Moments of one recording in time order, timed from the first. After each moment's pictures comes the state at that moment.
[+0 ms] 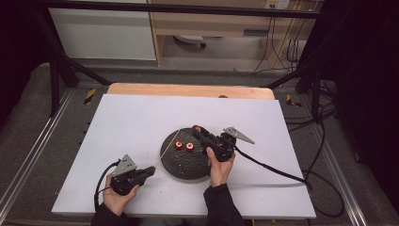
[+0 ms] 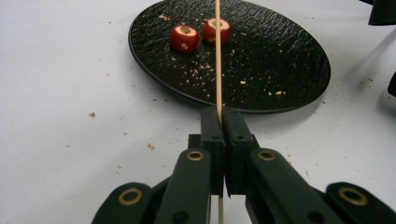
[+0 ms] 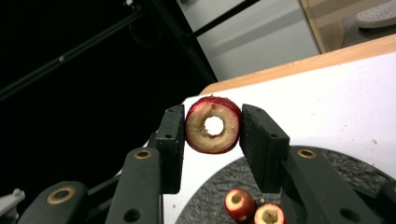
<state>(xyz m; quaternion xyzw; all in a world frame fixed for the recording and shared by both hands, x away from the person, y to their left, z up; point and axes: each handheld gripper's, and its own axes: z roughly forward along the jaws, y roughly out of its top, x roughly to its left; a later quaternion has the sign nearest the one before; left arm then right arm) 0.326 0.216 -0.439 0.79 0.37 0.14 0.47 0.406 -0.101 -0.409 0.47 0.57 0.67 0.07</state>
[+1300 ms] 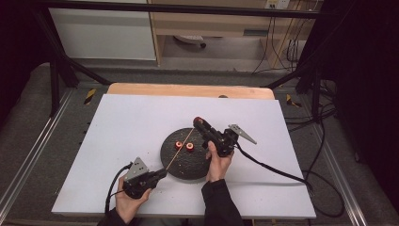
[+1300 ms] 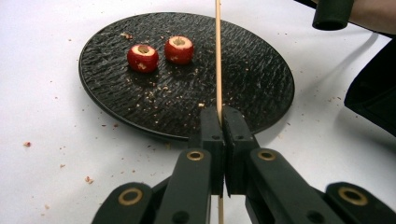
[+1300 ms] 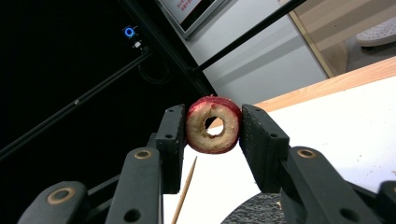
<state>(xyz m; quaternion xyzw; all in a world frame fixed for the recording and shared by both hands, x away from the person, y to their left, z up) 0.318 0.182 -0.438 0.78 0.35 0.14 0.49 0.414 -0.101 -0.405 0.48 0.49 0.72 0.07</state>
